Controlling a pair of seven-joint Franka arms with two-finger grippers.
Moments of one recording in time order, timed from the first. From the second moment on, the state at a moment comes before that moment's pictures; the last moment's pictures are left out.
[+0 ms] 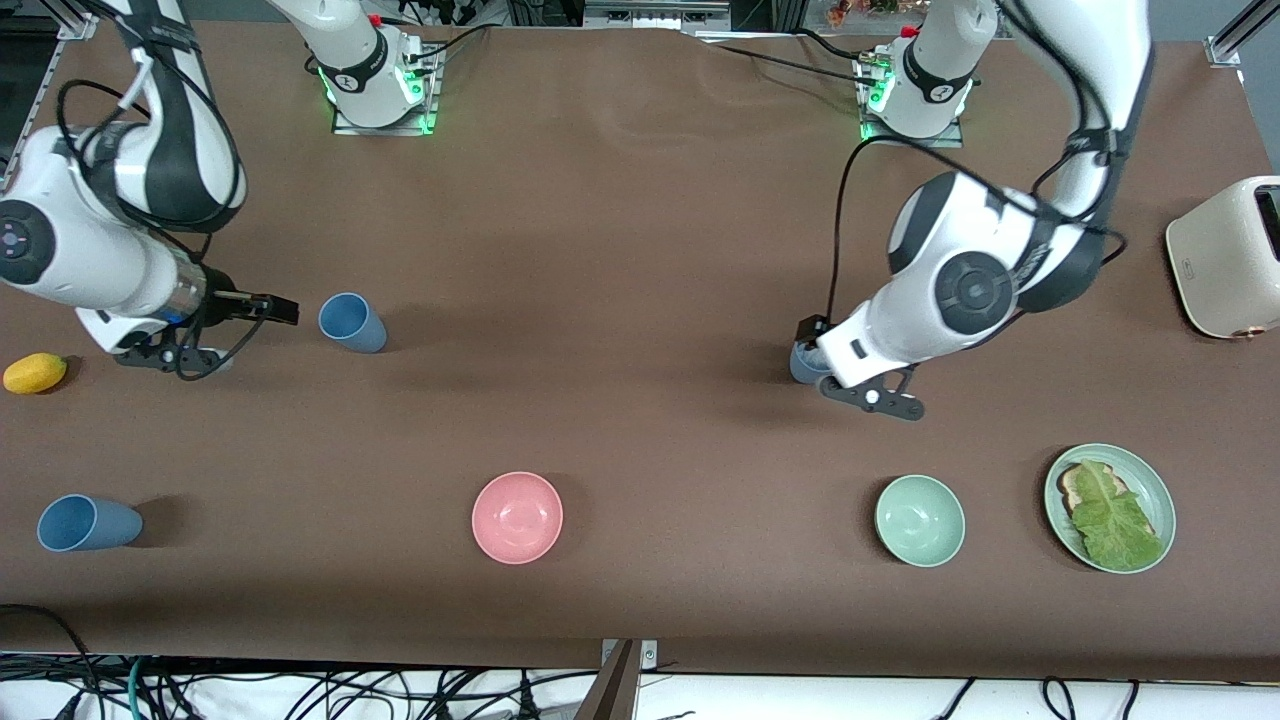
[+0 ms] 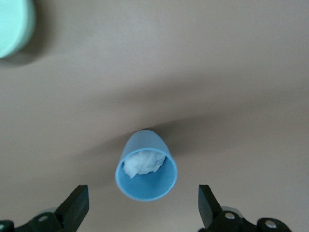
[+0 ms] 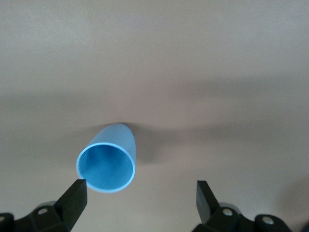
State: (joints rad) left arm -0.26 0.46 -0.13 -1.64 -0.06 1.91 -0.08; right arm 0.04 0.18 -0.05 -2.02 0.00 2.03 0.05
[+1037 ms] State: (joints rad) left arm -0.23 0.48 -0.12 -1.86 -0.03 2.17 0.10; right arm 0.04 0.19 -0.05 -2.23 0.00 2.31 -0.12
